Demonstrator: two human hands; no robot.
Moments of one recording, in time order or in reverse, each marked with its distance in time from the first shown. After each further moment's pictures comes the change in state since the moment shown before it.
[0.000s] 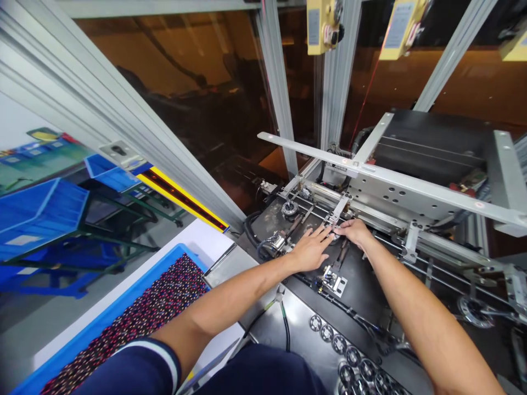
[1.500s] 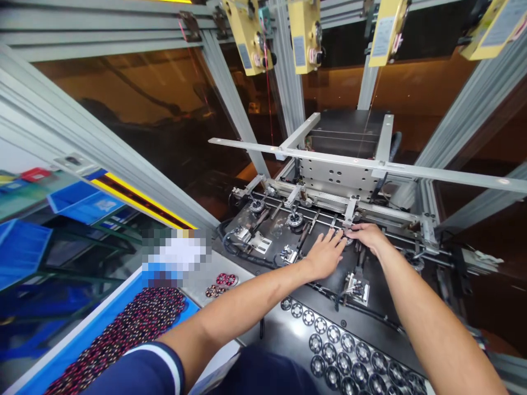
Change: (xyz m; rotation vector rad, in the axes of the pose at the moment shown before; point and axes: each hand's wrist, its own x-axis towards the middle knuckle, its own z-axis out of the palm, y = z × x) left_hand 0.049 0.160 0.040 0.048 -0.084 0.091; right_hand -0.089 0.149 -0.087 0.198 0.219 0.099
